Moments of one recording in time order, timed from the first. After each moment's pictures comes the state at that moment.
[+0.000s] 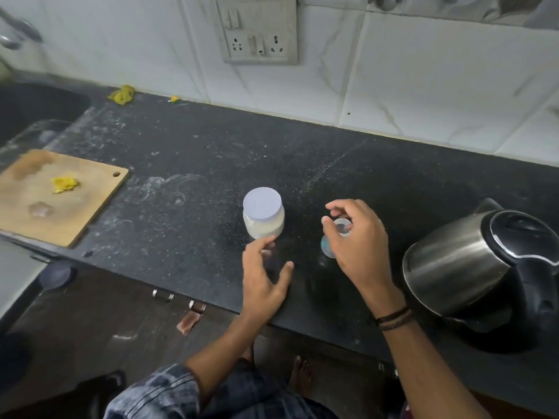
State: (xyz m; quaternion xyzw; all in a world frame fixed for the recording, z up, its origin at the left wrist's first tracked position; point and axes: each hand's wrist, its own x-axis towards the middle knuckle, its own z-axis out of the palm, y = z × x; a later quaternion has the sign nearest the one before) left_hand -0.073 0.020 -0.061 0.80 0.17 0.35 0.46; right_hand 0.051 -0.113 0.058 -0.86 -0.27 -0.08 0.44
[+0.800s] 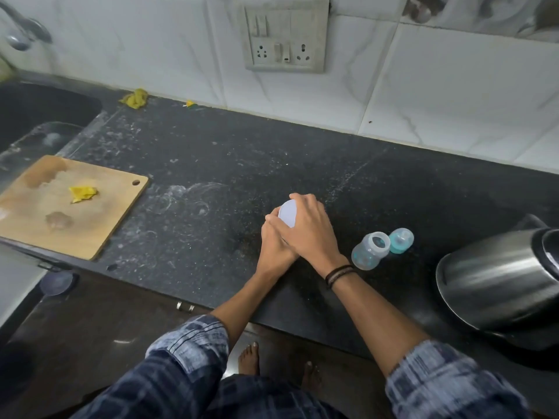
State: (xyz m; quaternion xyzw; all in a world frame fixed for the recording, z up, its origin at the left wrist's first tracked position) left_hand -0.011 0.112 -0.048 0.76 0.21 0.23 0.57; right_hand 0.052 0.041 0.010 -0.92 -0.29 0.06 0.27
